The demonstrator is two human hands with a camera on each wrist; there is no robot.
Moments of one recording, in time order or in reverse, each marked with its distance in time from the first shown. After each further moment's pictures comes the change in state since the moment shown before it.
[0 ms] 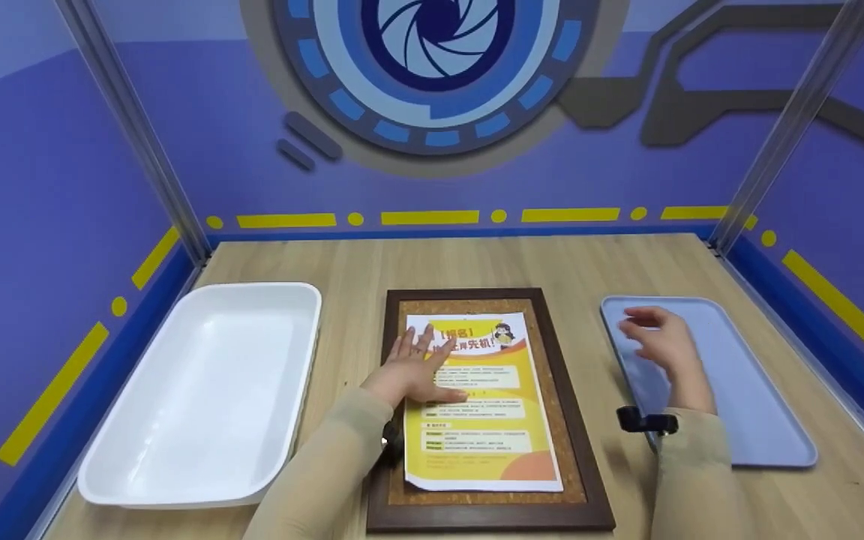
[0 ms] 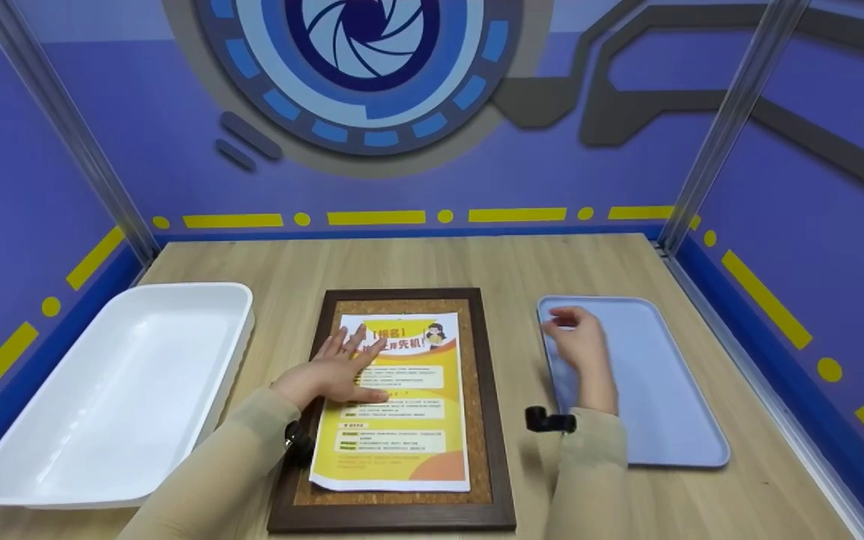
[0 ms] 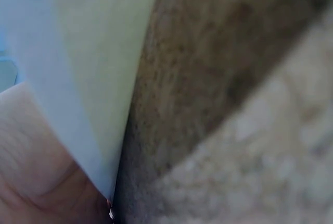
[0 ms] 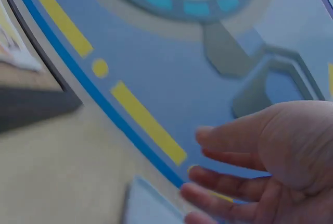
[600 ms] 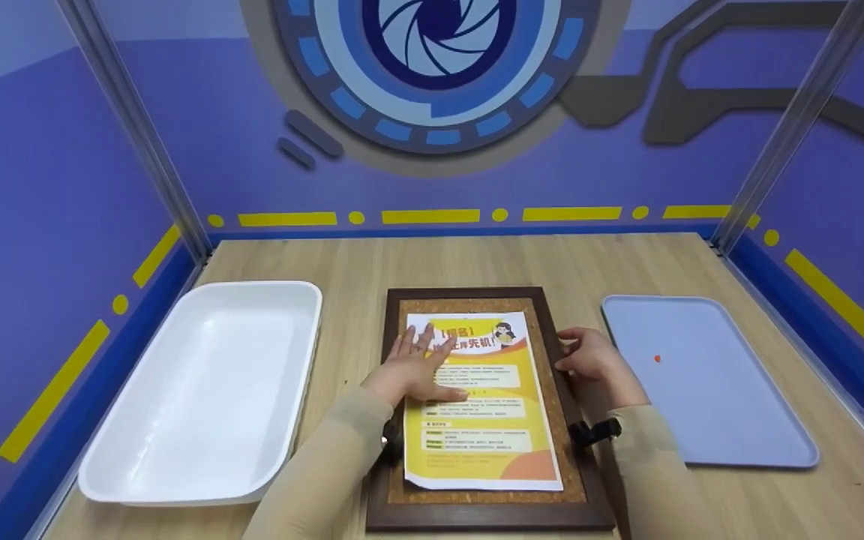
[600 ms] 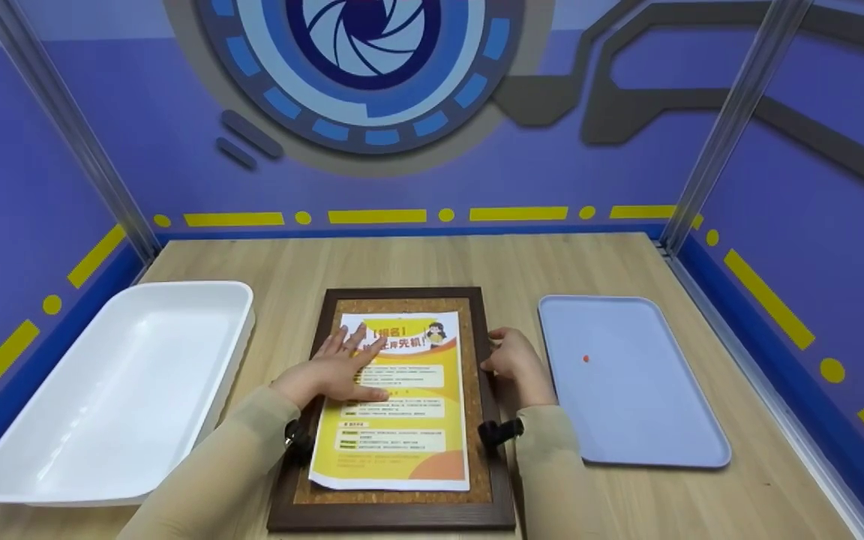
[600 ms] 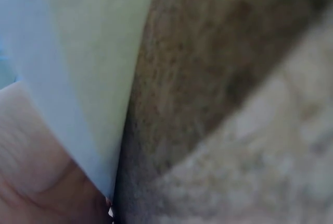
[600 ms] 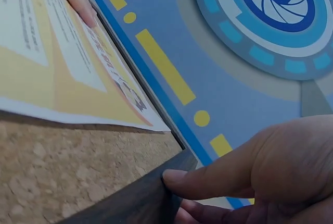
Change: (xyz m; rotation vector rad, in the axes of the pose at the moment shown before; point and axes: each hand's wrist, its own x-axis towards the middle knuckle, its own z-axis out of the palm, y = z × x) left_hand -0.005 0.004 -0.003 -0.009 0.007 -0.007; right_hand 0.008 -0.021 0.084 -0.088 -0.309 0.138
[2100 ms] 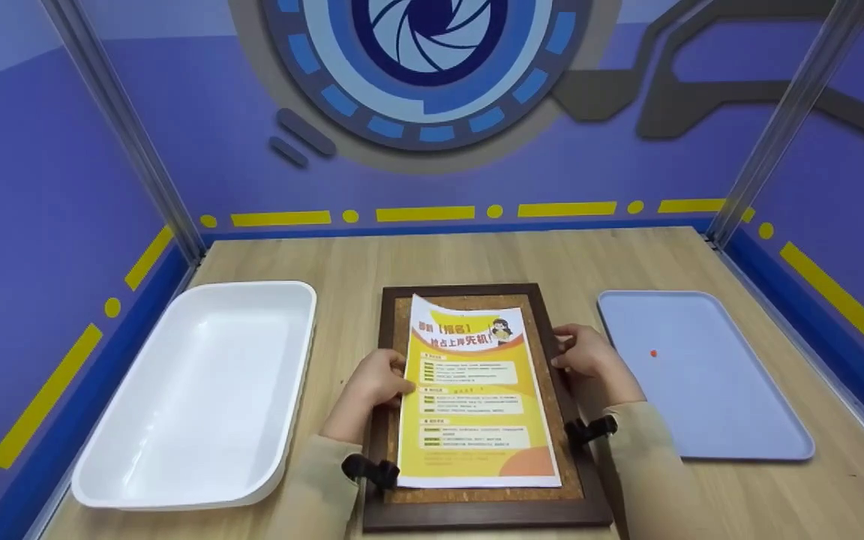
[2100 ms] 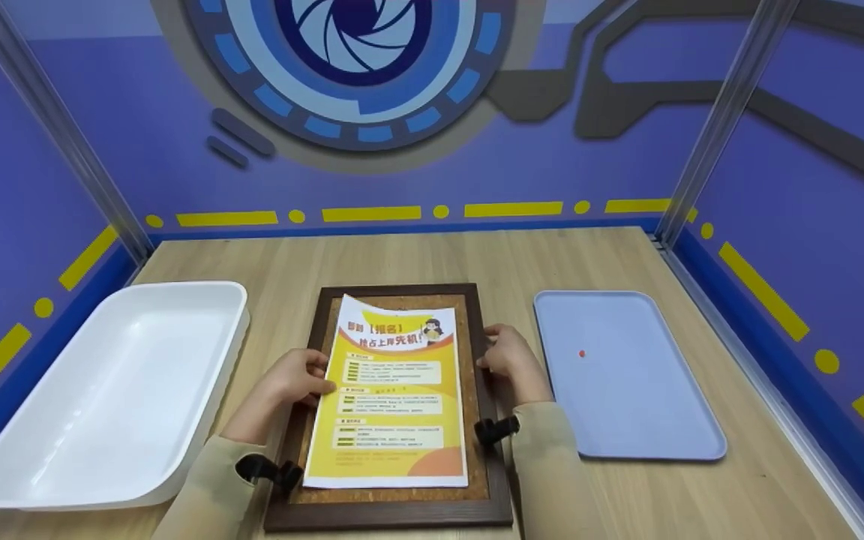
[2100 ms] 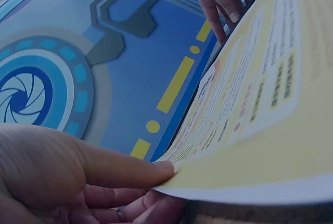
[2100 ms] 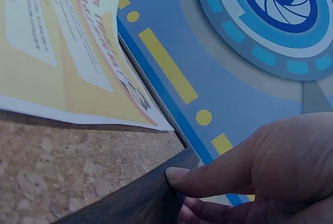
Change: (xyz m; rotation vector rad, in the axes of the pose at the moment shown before) left_hand -0.036 -0.022 0.002 -0.725 0.268 -0.106; right_hand -0.001 0.002 0.002 -0.046 0.005 -0.035
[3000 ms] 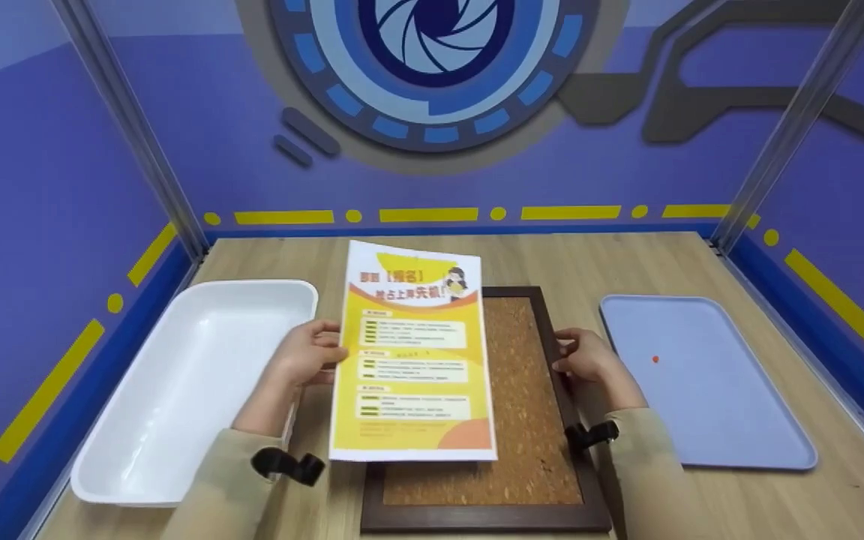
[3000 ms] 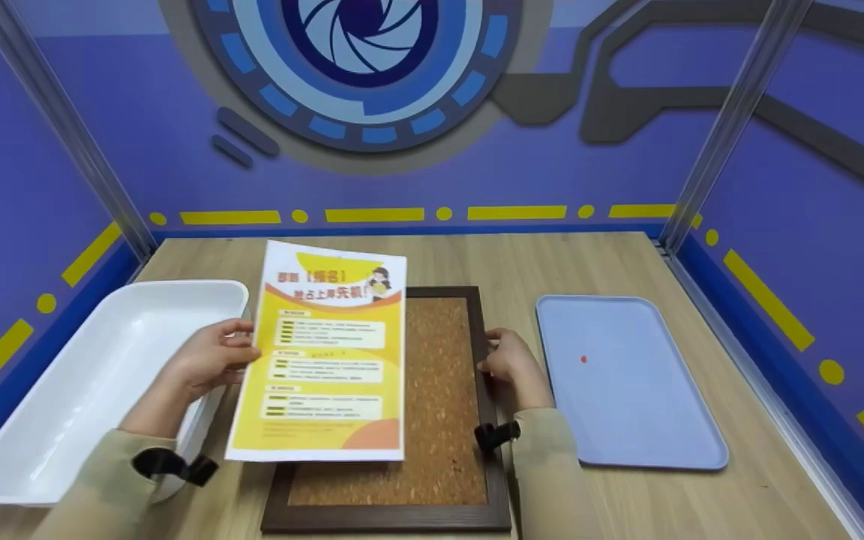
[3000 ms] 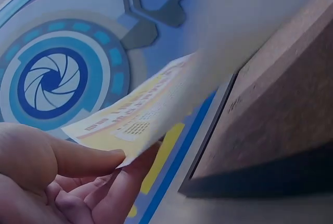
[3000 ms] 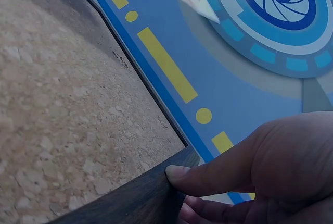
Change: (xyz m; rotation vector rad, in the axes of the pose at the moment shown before) left_hand -0.031 0.008 -0.098 -0.288 0.064 -0.095; right_hand 0.000 0.002 -0.001 0.009 0.003 -0.015
